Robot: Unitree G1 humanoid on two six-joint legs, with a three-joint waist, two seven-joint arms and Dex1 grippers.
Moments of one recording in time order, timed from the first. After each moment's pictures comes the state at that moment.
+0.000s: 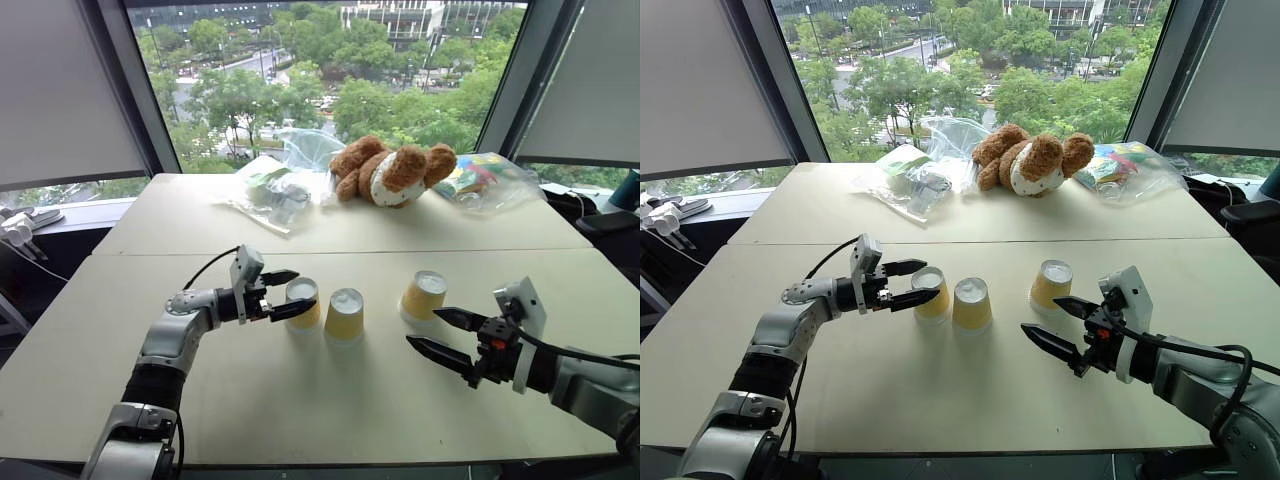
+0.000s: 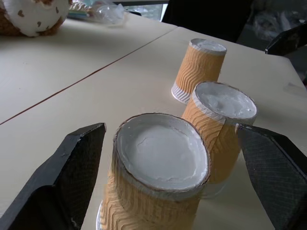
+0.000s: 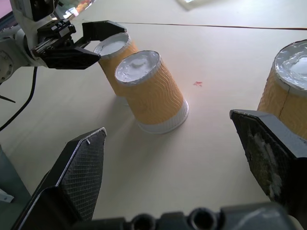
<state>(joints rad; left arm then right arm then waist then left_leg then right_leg) -0.62 0.39 0.00 0.31 -0.36 0.32 -1.13 0.01 -0.81 -0.37 -0.64 0.96 0.89 0.50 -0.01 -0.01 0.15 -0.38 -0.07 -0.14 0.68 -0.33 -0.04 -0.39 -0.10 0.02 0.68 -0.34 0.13</state>
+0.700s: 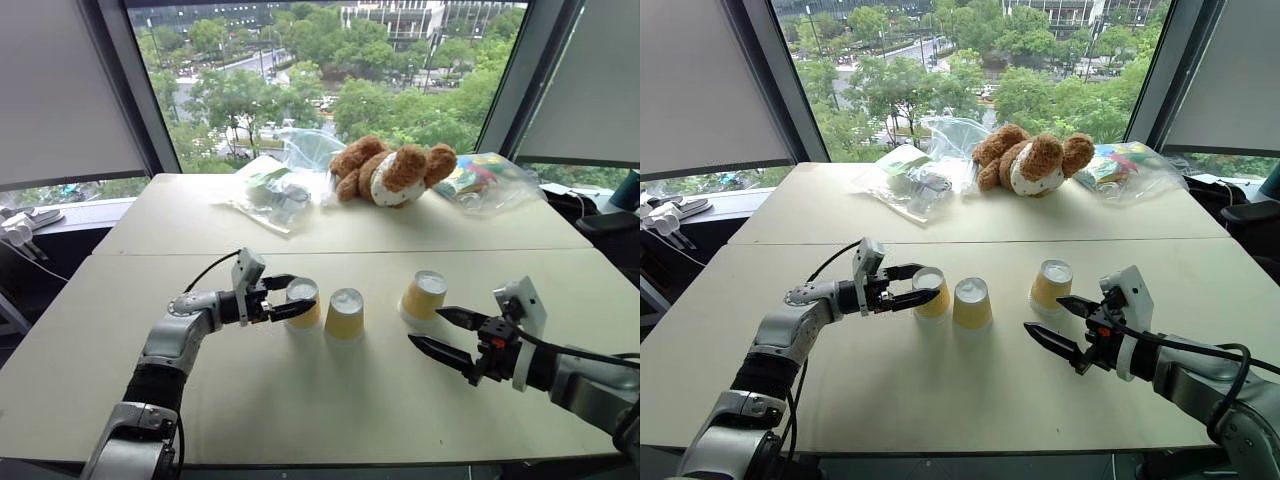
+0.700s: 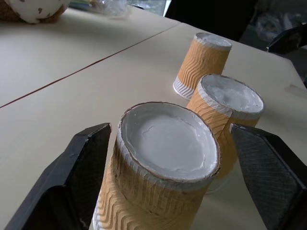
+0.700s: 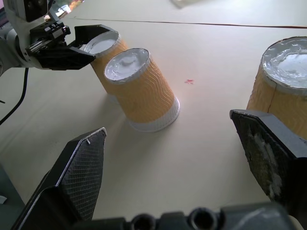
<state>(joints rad) -0.63 0.39 -0.01 0.34 -0.37 0.32 -1.11 0.00 -0.80 -0.36 -0.62 0.93 0.89 0.51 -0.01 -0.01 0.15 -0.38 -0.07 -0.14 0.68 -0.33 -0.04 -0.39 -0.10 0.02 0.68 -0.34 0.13</state>
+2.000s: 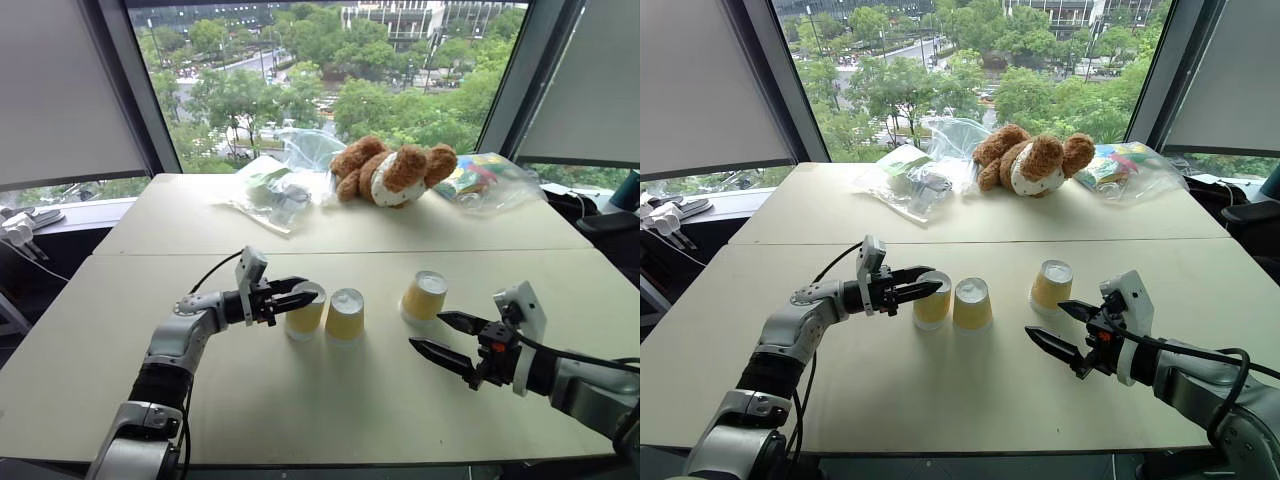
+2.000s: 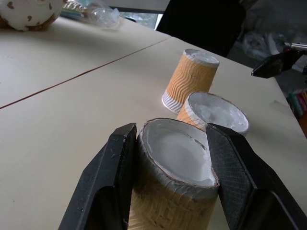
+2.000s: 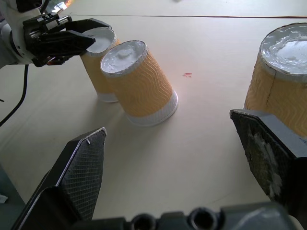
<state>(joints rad) -0.62 0.39 -0.01 0.33 -0.42 0.36 -1.12 0.02 -0.80 -0.36 -0.62 0.93 0.89 0.50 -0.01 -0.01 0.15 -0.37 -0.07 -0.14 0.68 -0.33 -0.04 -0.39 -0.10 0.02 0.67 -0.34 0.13</state>
